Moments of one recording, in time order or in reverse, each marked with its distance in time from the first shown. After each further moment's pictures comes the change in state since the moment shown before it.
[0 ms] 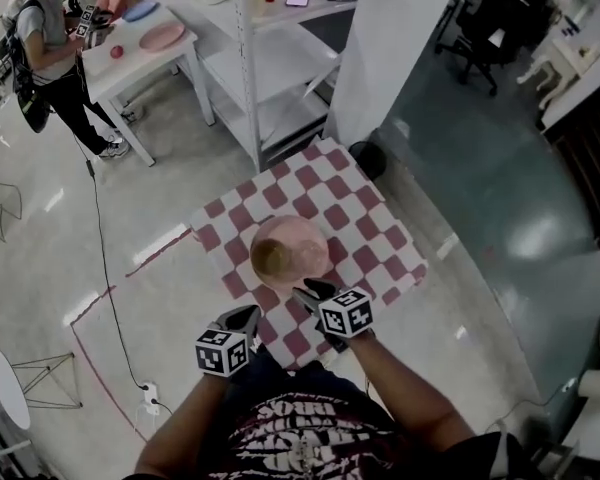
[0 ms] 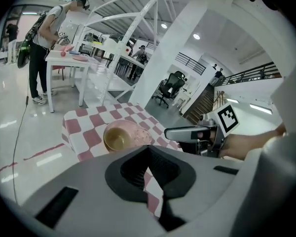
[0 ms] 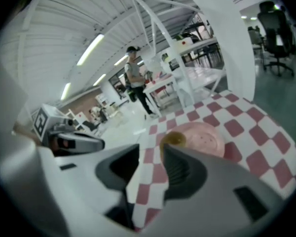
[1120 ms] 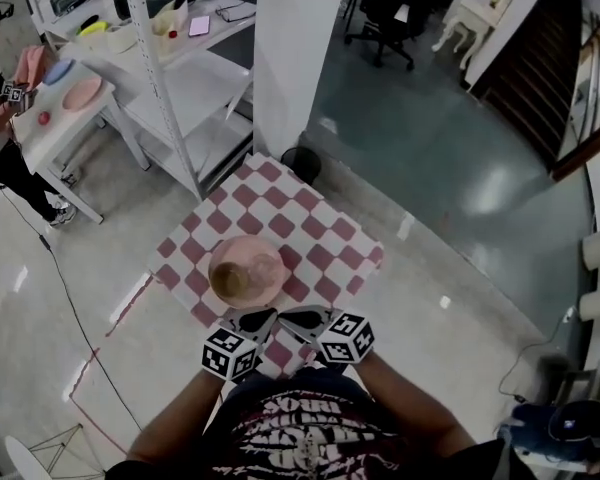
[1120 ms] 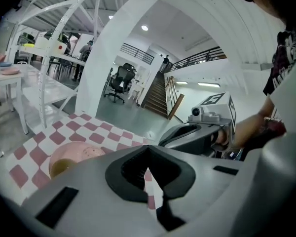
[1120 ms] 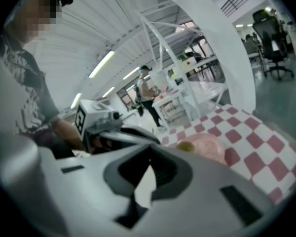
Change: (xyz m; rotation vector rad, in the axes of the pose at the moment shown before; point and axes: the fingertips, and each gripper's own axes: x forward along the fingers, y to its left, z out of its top) left arm 0.043 -0.127 0.027 0.397 0.080 -0.467; right arm -0.088 0.060 0.007 -0.024 -0.177 0.084
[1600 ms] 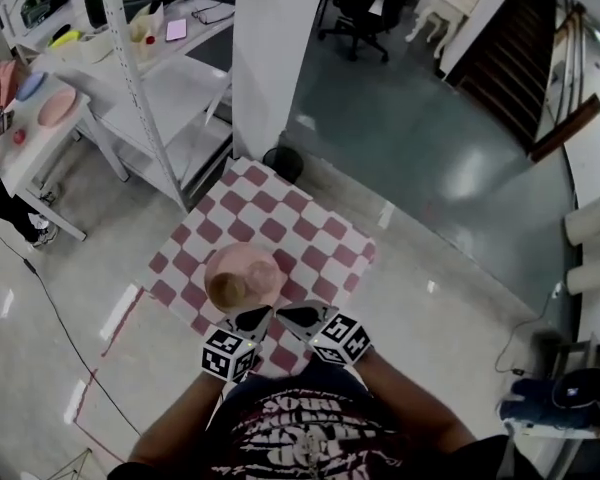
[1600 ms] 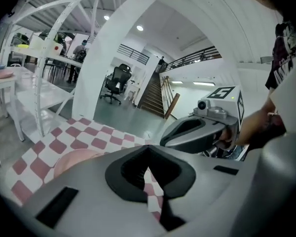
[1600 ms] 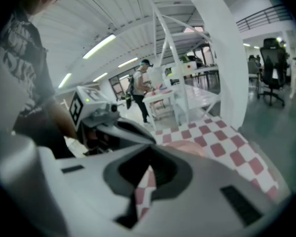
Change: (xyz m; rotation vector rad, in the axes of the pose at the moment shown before) left arm 0.000 0.033 0.015 0.046 -0.004 -0.038; right arm 0.020 -0.017 0.023 -0.153 0.072 -0.197
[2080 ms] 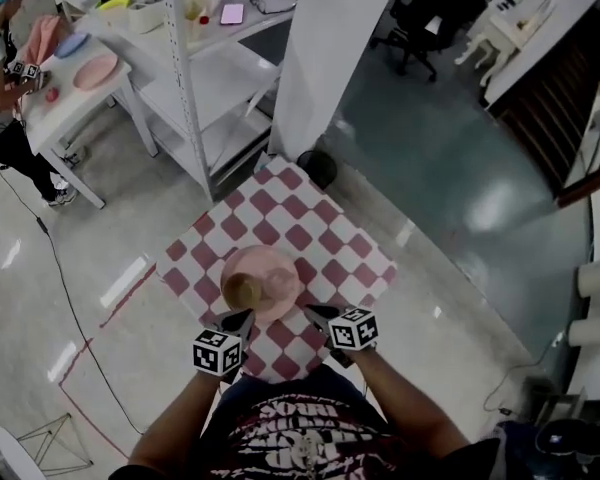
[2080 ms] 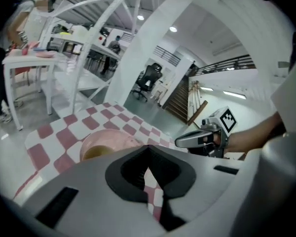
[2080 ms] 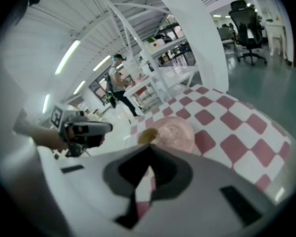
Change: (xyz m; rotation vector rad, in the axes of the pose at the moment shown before) left arm -0.023 0.093 -0.057 -0.258 -0.007 0.237; right arm 0.045 -0.099 -0.080 0.326 0.115 -0.036
